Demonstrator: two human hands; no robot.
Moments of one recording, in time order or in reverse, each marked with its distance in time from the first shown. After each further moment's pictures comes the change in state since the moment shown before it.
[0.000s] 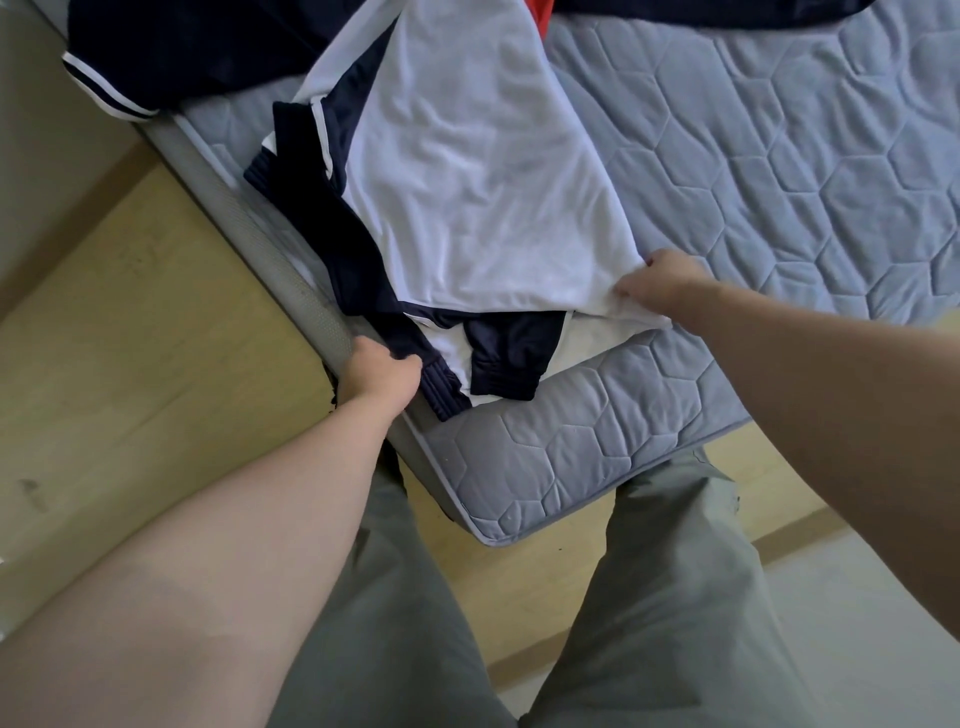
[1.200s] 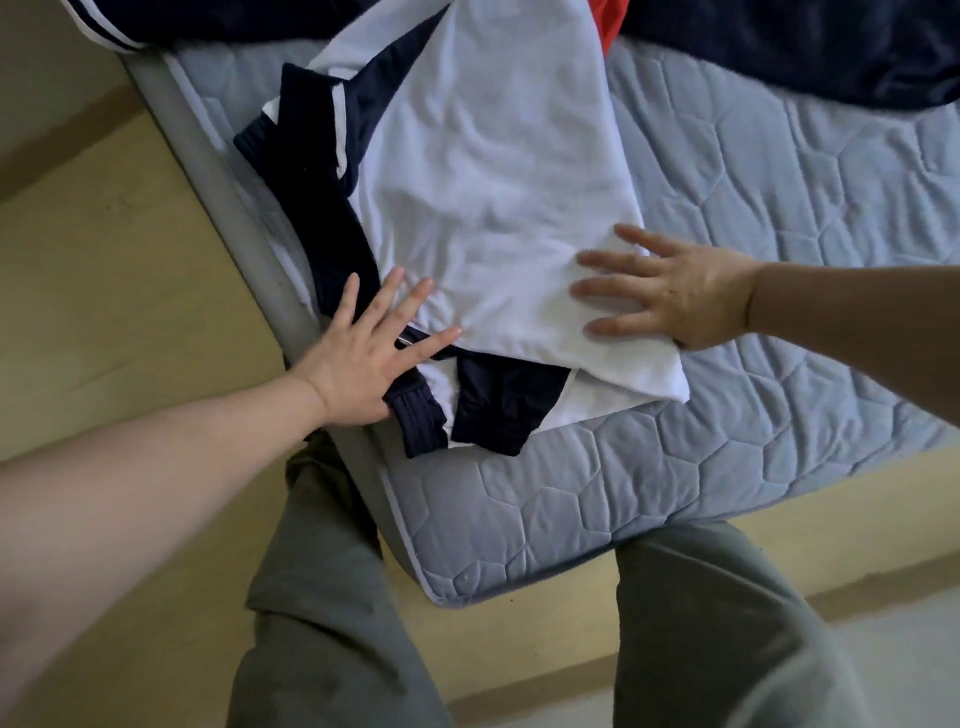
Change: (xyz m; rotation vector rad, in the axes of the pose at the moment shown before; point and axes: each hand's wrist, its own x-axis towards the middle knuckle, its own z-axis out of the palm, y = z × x) left_hand 0.056 0.002 -0.013 1.178 0.100 1.186; right_hand 0.065 -0.034 -0.047 -1.364 0.088 -1.759
